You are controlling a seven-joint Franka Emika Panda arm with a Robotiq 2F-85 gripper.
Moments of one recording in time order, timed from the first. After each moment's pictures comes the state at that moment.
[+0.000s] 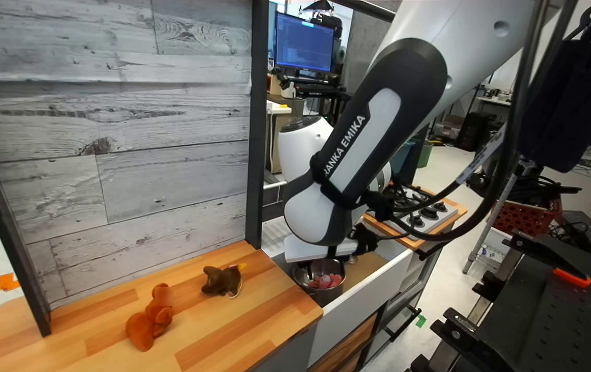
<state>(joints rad) 0.39 1.28 -0.31 -1.47 0.04 2.55 0.86</state>
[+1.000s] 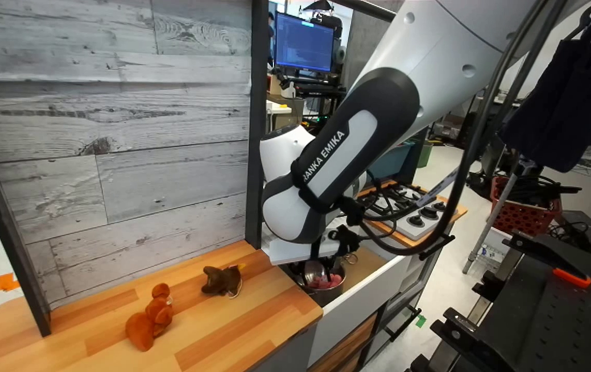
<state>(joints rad) 0.33 1.40 -0.27 -1.22 0.02 2.37 0.86</state>
